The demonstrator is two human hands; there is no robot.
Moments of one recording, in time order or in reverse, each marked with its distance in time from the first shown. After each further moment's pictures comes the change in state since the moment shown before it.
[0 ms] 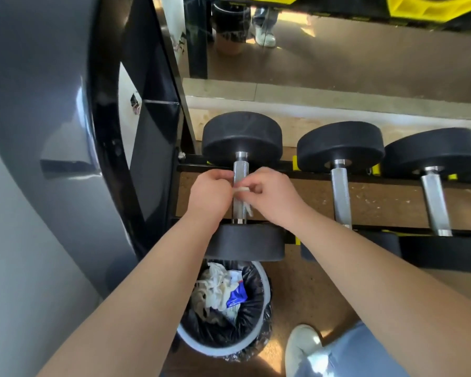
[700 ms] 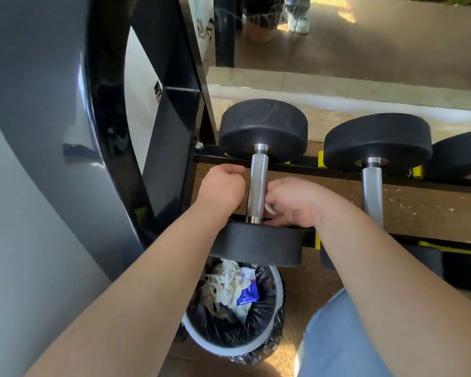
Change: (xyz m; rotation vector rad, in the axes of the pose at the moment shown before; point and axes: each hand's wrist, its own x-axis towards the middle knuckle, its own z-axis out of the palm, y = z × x) left_hand 0.010 -0.003 0.002 0.034 0.062 -0.090; right_hand 0.022 0.002 0.000 0.627 -0.424 0.688
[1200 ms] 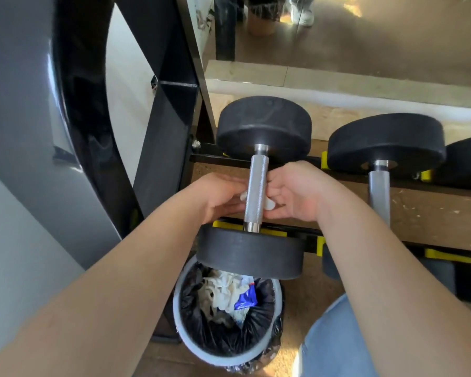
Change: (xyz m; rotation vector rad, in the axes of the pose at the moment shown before) left_hand 0.034 -0.005 -0.008 -0.189 -0.357 -0.168; right_hand -0.009 -0.025 -0.005 0.171 0.019 0.043
